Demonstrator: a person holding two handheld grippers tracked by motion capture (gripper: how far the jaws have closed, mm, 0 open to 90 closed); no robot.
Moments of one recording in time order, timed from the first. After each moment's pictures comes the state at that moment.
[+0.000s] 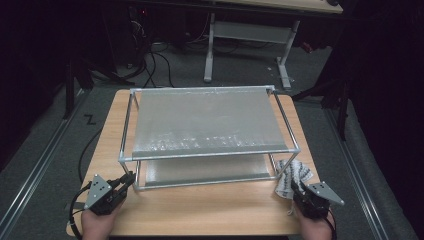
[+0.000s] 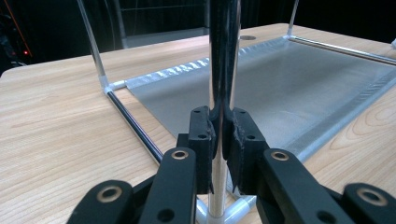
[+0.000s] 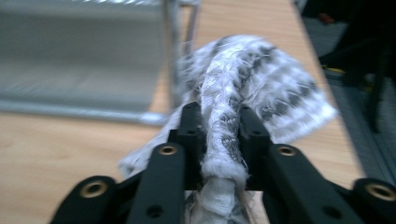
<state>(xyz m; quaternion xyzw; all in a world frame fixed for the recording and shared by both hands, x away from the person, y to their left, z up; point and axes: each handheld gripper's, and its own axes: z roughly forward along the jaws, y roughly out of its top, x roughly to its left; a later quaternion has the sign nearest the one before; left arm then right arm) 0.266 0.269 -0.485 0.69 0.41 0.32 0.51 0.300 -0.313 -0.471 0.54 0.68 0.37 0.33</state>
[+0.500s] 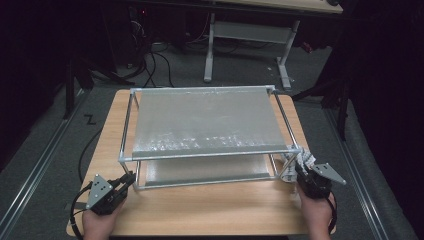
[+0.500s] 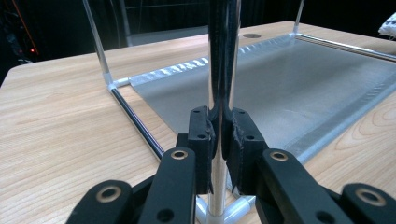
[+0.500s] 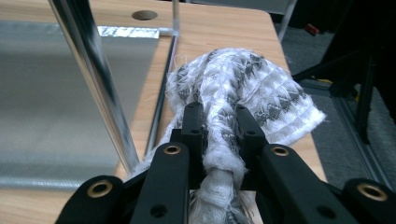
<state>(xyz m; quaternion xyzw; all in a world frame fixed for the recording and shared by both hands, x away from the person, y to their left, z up) 0.266 0.267 -0.485 0.68 0.41 0.32 0.51 0.347 -0.318 -0.455 0.54 0.67 0.38 0.34</state>
